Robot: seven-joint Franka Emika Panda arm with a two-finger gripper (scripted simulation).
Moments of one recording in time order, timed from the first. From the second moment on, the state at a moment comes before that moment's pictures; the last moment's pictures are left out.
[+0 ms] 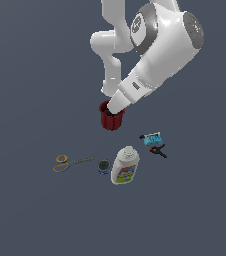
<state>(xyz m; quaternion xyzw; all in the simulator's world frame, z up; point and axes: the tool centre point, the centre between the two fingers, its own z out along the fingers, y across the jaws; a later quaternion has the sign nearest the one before) -0.076 0.030 0.283 0.86 0.43 -0.22 0.15</state>
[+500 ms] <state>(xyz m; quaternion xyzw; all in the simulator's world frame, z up) -0.055 0.102 0.346 0.86 0.43 -0.22 0.15</state>
